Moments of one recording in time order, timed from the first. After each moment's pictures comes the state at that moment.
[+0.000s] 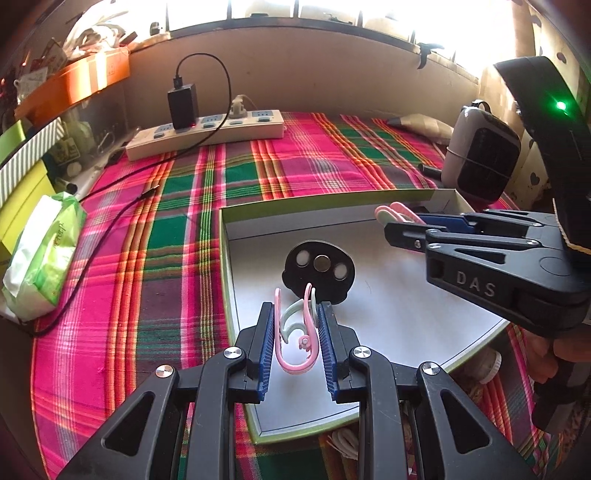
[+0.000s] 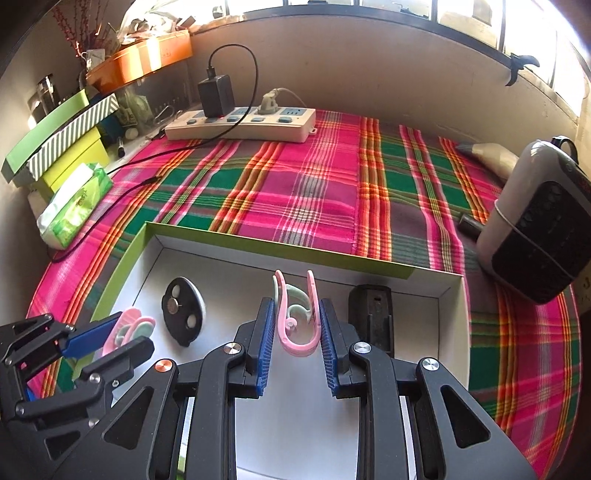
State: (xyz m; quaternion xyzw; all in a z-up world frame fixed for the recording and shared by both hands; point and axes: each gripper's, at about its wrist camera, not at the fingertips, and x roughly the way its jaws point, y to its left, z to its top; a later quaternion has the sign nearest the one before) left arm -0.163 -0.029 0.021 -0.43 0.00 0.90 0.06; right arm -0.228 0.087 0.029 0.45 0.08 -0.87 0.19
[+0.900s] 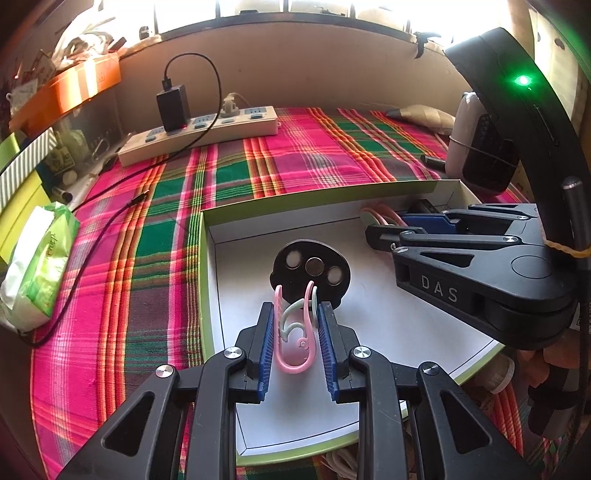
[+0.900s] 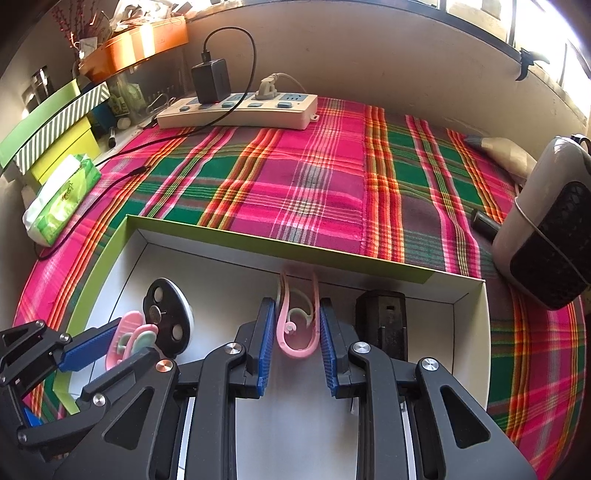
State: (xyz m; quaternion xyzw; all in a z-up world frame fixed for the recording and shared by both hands) left arm -0.172 -0.017 0.014 -0.43 0.02 0.90 0.06; right arm -0.241 0.080 0.013 0.46 0.09 -0.86 0.18
